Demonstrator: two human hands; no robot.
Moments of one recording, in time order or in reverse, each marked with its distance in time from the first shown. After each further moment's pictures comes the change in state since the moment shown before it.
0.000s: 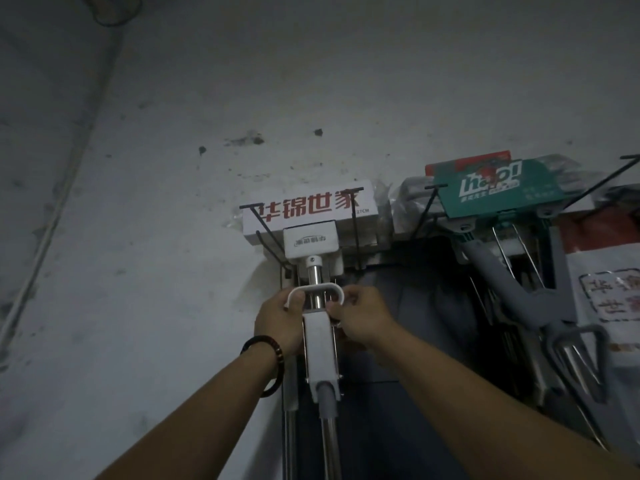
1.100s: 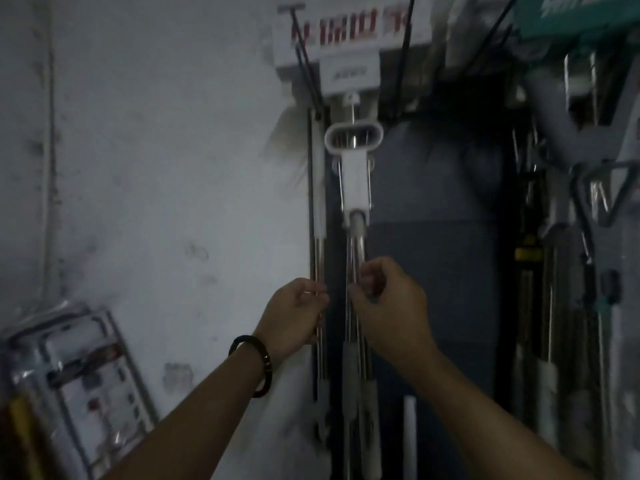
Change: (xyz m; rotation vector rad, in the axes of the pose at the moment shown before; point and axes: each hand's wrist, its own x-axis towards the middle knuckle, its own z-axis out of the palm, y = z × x) left_hand -0.221 -0.074 -0.078 -0.027 -0.351 -0.498; right_hand -0.214 0.099 0.027 -0.280 0.046 -0.059
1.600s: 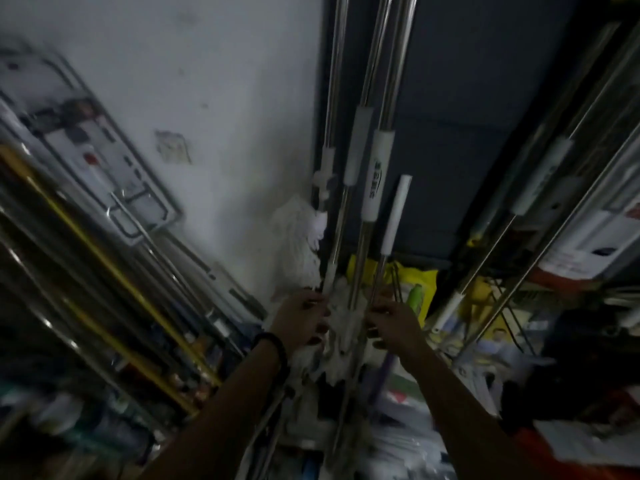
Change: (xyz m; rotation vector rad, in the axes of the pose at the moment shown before) left_hand -0.226 -0.293 0.066 -0.139 -0.177 -0.733; right_hand -0.345 0.197 0.018 0.003 -0.448 1.061
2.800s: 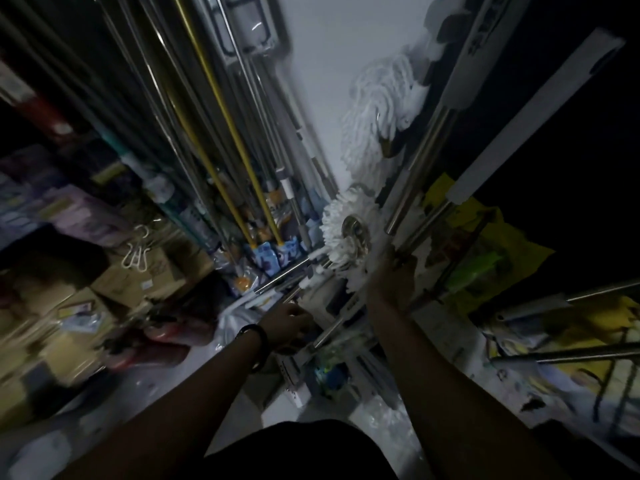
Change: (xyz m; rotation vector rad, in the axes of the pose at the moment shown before) left_hand -0.008 -0.195 0.121 -0.144 0.319 -0.636; right_hand 0.120 0.145 0.055 -0.045 -0.012 0.064
